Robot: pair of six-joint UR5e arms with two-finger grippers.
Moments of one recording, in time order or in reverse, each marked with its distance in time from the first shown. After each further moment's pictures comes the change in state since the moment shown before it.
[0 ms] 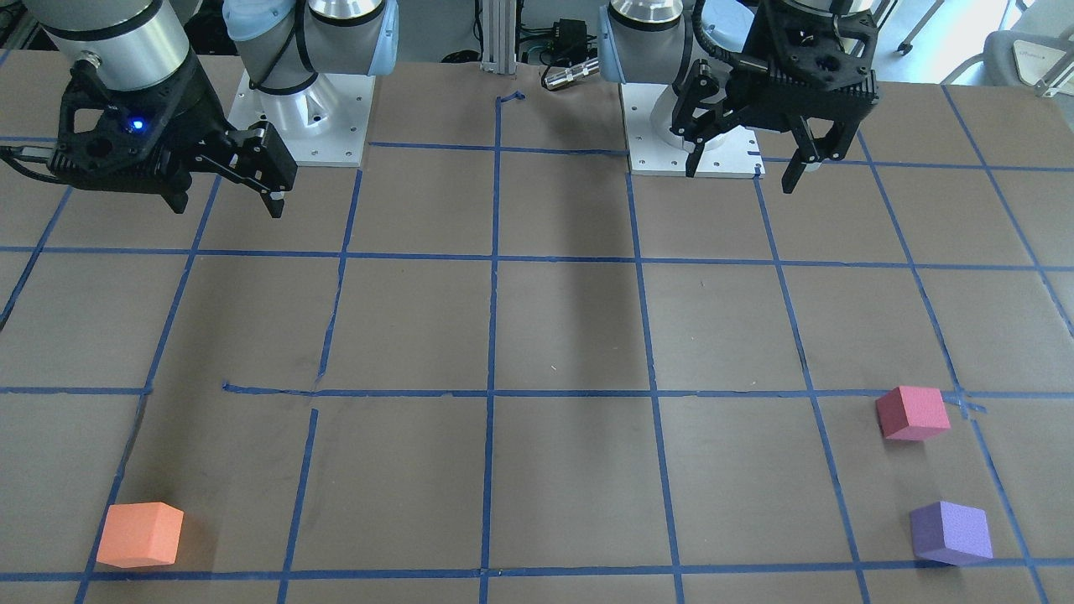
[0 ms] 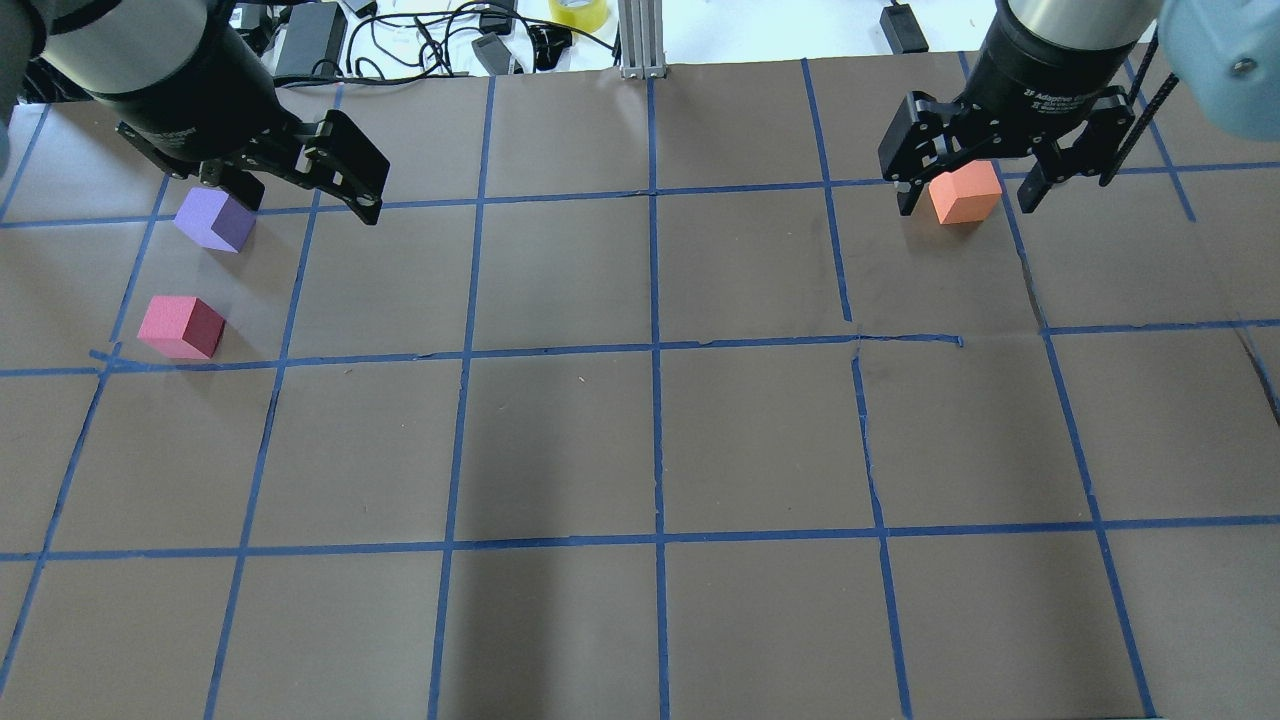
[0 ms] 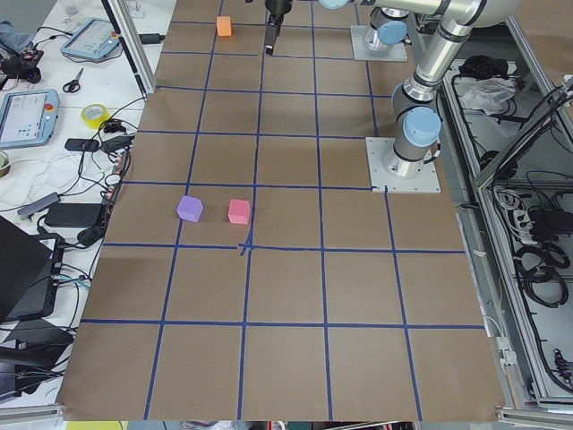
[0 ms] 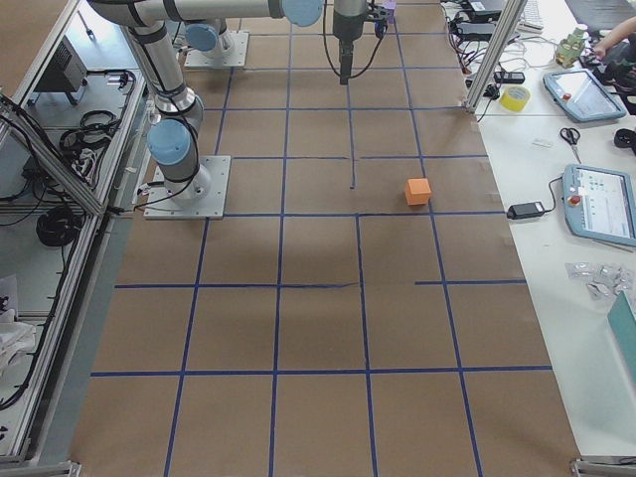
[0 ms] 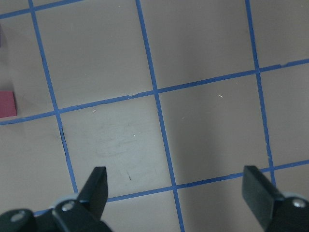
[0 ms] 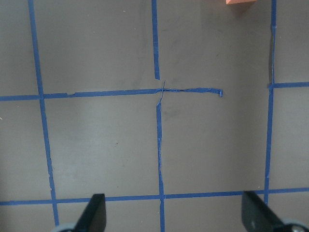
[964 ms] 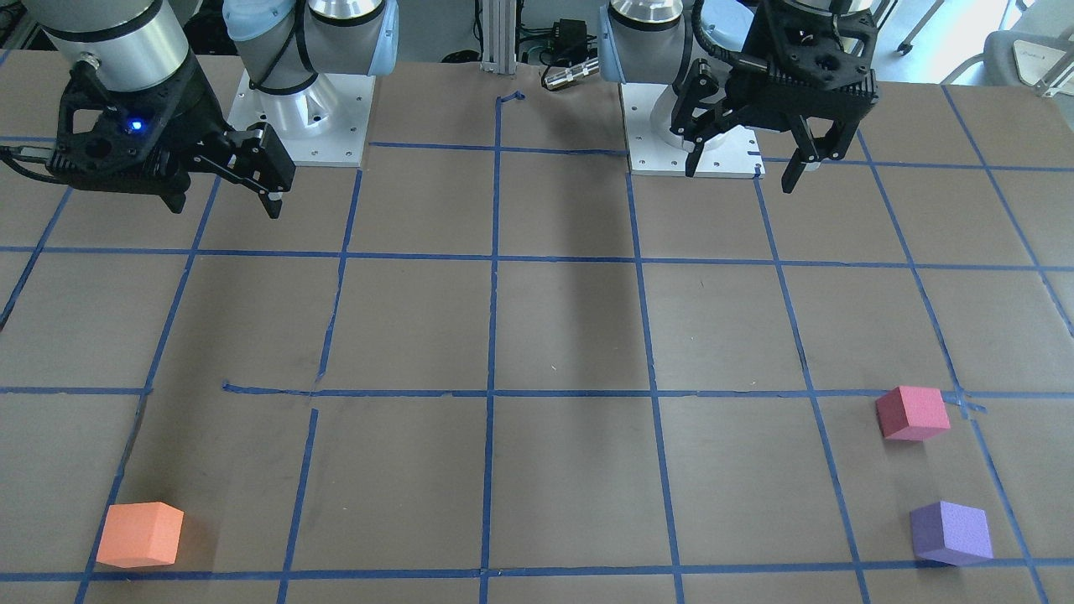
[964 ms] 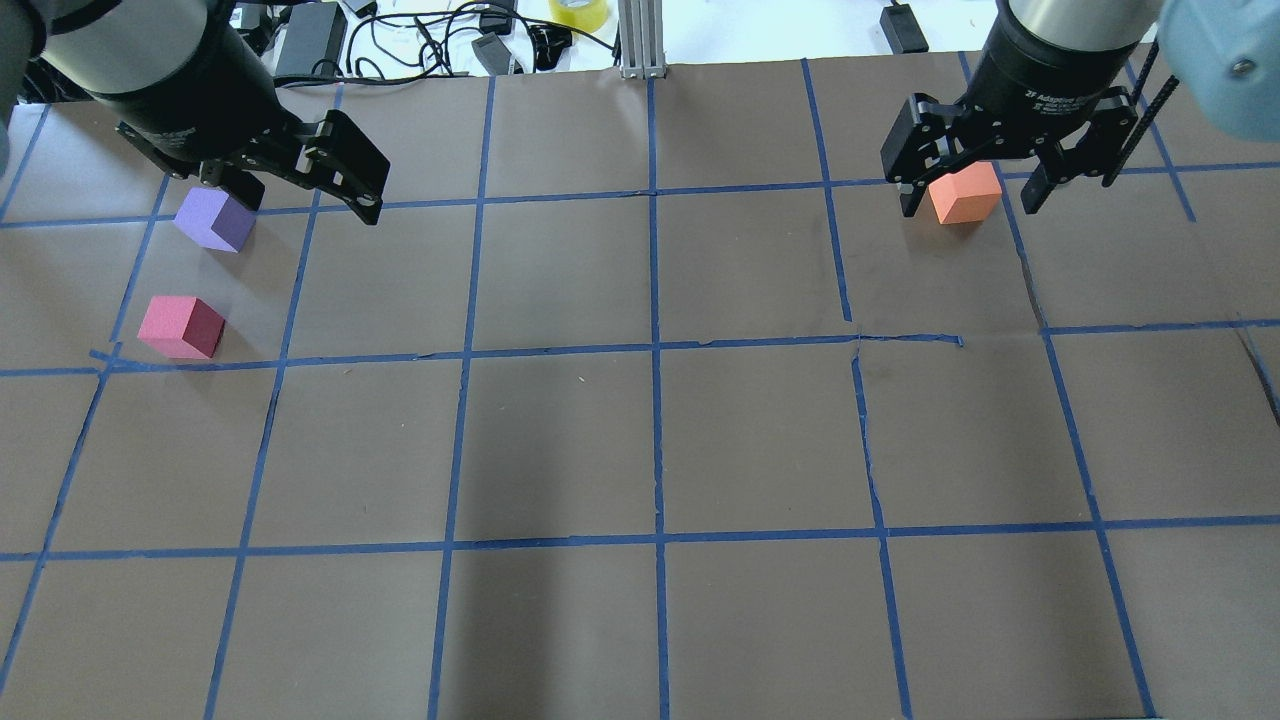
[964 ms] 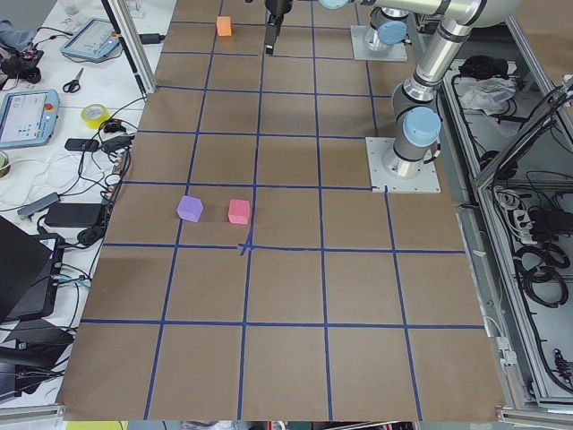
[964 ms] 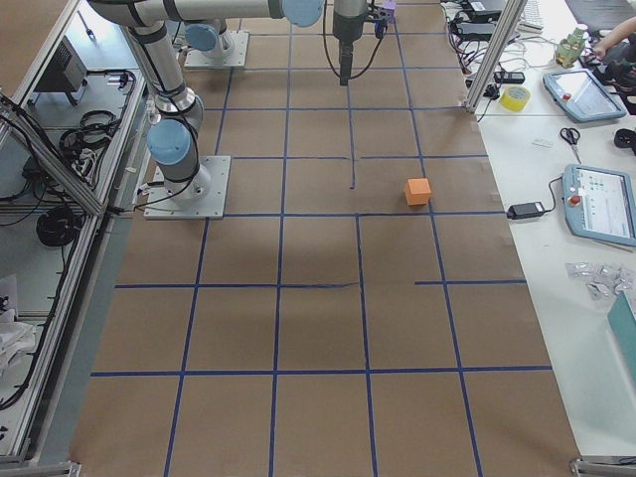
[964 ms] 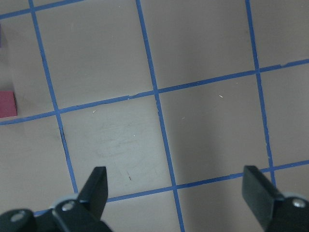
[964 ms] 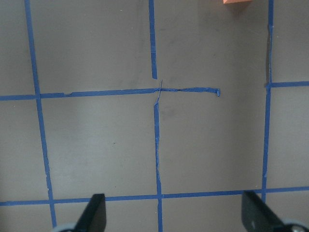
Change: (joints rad) left arm -0.001 0.001 0.000 0.000 0.000 0.000; right arm -0.001 0.000 0.002 0.000 -0.007 0.000
